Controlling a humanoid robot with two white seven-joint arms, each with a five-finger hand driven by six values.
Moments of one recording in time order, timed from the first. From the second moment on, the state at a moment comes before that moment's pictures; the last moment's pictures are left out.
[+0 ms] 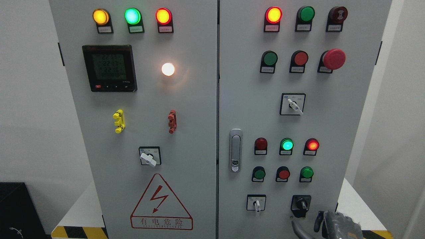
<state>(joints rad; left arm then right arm) 0.04 -0.10 0.00 0.00 0.00 -0.20 0.08 -0.13 0.00 -0.05 -1.82 1.13 0.27 0.19</state>
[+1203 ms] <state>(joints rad) 0.04 -0.10 0.00 0.00 0.00 -0.20 0.08 0.10 0.09 -0.08 -1.96 0.44 0.10 0.12</state>
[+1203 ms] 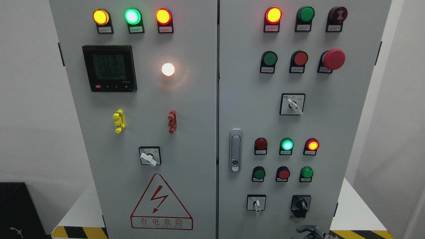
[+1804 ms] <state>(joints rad) 0.04 -0.10 0.00 0.00 0.00 -0.20 0.08 0.26 0.11 -0.10 -1.95 0.04 -0.07 0.14</state>
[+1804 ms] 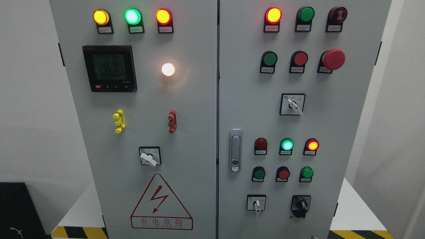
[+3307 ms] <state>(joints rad) 0.04 -0.10 0.00 0.00 0.00 -0.20 0.08 0.36 0.11 -0.09 -1.87 -0.08 -0.25 0.26</state>
